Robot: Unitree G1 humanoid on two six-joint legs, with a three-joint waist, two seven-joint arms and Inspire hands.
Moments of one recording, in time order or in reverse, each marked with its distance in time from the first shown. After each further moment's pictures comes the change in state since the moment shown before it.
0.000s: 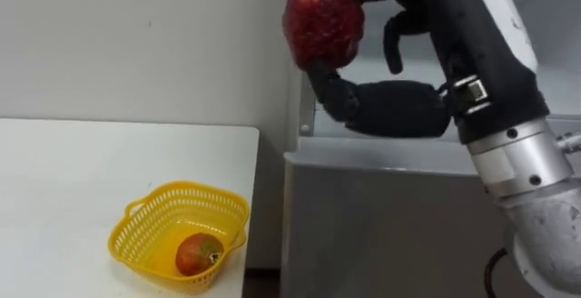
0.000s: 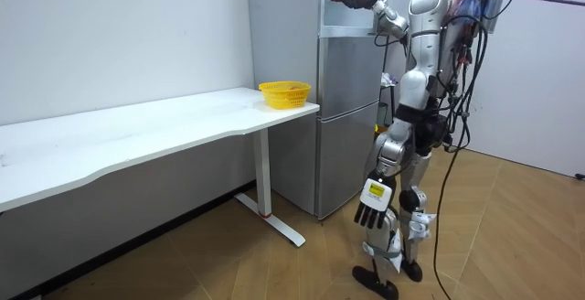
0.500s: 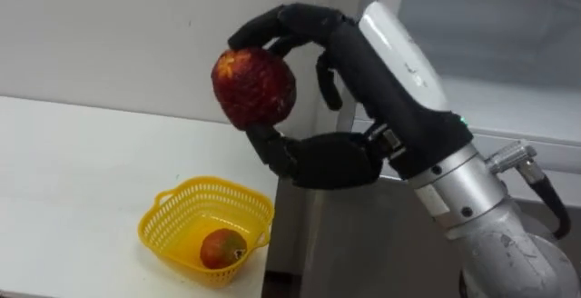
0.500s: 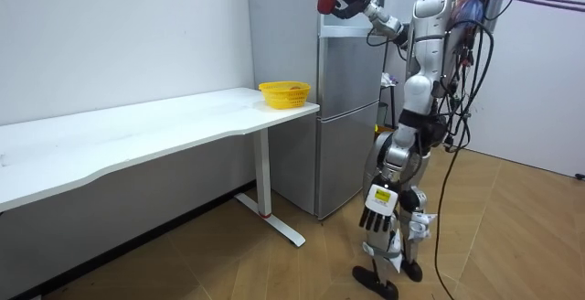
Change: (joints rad) left arm -0.012 0.021 0.007 0.018 0.001 -0.011 -0.041; right arm -0.013 0.026 0.104 0.027 -0.161 -0.023 0.085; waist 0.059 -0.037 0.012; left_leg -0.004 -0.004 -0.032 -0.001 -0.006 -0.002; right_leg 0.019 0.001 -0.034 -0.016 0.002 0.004
